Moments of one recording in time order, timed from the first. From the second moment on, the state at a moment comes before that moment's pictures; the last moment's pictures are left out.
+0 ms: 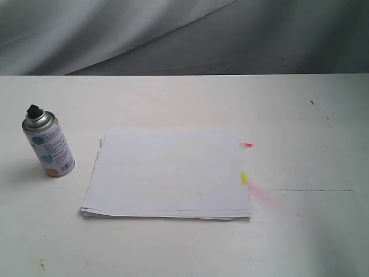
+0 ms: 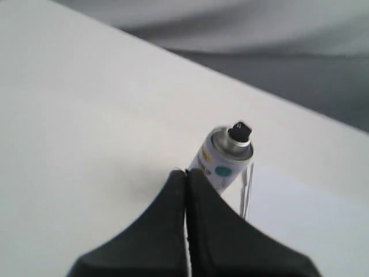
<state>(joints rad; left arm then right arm) 0.35 0.58 -0.54 -0.26 0.58 -0.07 -0.01 0.00 0.00 0.02 0.22 -0.12</state>
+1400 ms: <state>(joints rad) 0.08 1.35 -0.18 -0.32 -0.52 0.17 -0.01 0.00 0.00 0.02 0.22 -0.12</state>
